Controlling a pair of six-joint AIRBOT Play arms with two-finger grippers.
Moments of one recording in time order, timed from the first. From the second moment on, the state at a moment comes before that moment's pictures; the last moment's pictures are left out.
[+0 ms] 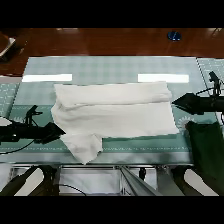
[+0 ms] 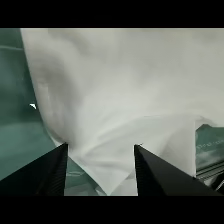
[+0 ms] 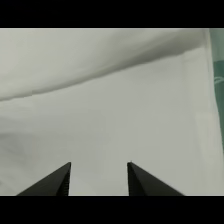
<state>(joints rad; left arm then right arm) 0.41 -0.99 0.41 0.93 -1.26 -1.22 -0.42 -1.07 0.80 -0.82 1.24 1.22</state>
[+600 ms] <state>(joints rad) 0.31 -1.05 0.36 0.91 -1.29 -1.27 -0.42 -1.05 0.78 -0.83 1.23 1.21</state>
